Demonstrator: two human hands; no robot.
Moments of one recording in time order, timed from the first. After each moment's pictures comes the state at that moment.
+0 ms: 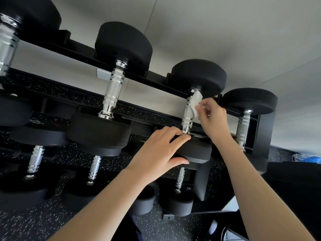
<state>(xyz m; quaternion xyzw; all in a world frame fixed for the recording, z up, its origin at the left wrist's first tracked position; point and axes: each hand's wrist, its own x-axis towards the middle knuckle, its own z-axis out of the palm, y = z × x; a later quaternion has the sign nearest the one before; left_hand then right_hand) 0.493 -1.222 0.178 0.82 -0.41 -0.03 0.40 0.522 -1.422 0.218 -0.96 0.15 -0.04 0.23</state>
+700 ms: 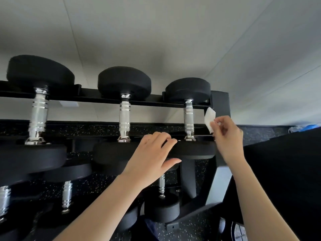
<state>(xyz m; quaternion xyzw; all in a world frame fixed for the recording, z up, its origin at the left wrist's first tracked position) 0.446 -1.353 0.228 0.84 -0.48 -0.01 0.27 0.378 -1.580 0.263 -0.90 0.30 -0.17 0.24</state>
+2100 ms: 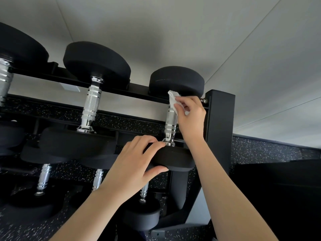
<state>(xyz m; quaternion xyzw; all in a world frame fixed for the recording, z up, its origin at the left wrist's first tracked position) 0.403 -1.423 0.200 0.88 -0.36 -0.03 0.30 0.460 -1.618 0.200 -0.89 0.15 -0.22 0.36</state>
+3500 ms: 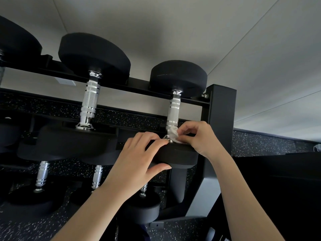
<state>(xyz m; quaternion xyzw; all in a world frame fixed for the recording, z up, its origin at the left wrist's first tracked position) 0.406 -1.423 0.195 0.88 -0.36 -0.02 0.31 0.407 -1.638 0.223 -0.89 0.15 0.12 0.42</state>
